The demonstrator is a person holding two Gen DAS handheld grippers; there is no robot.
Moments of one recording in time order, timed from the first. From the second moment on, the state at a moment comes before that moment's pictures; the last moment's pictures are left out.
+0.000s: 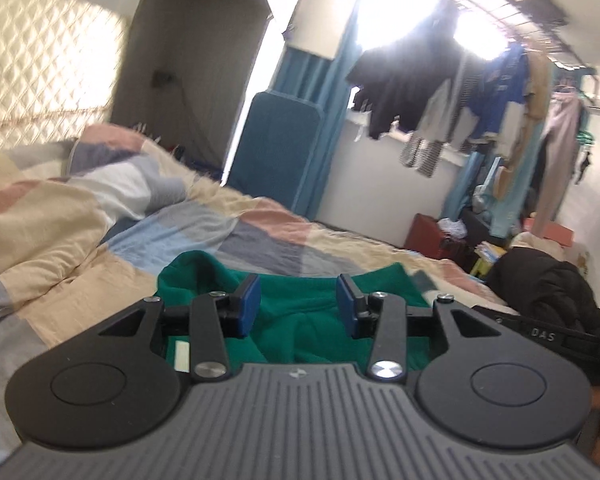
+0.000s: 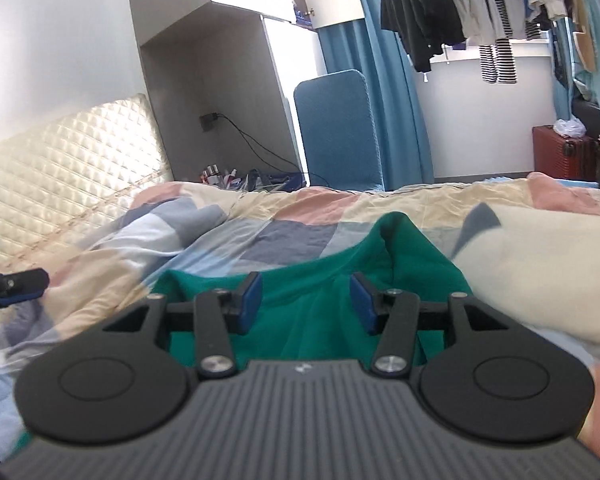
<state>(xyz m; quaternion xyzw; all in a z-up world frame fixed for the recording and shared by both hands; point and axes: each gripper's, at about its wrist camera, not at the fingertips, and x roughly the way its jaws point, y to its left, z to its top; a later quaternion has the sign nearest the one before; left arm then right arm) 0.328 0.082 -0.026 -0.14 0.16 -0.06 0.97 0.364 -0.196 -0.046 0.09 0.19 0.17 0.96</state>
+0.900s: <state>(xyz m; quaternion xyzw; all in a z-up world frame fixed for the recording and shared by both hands) 0.222 0.068 -0.105 -0.14 0.21 -0.06 0.97 0.218 -0.170 -0.081 0.05 0.21 0.18 0.96</state>
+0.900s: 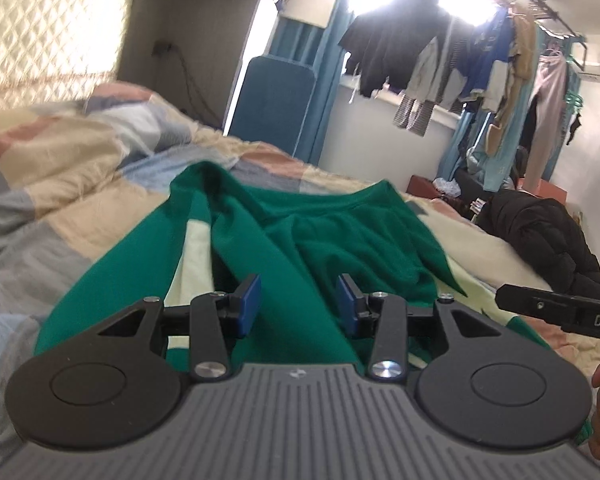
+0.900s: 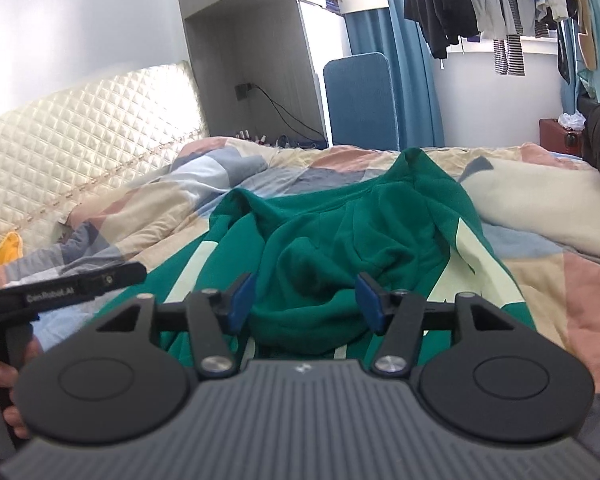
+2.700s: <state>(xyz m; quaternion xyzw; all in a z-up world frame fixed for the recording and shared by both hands) 0.313 0.190 -0.165 -0.28 0.27 0.04 0.92 0.536 -0.041 0.007 -0.14 0.17 0.07 0.97</state>
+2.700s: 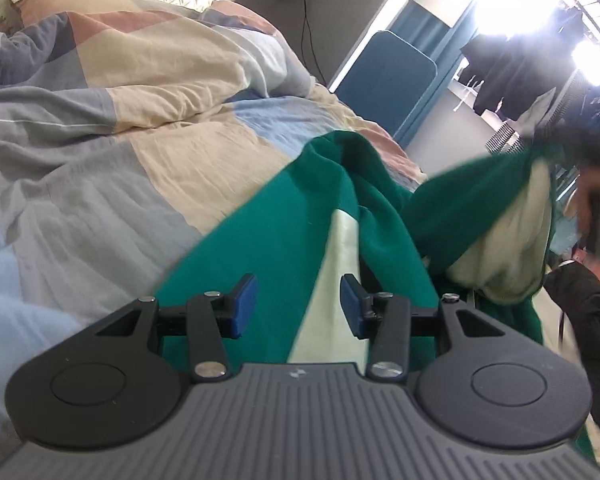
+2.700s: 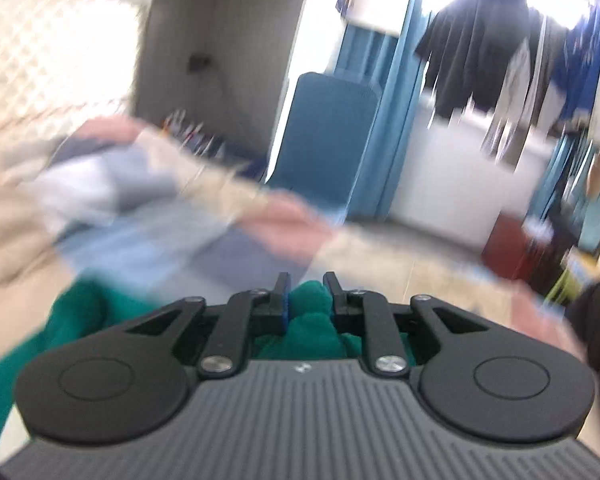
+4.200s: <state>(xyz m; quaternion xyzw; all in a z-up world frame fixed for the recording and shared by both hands) 0.305 0.169 -0.175 -0.24 0.28 0.04 0.93 0.467 -0.105 -0.041 0.00 0.19 0.14 0.97</state>
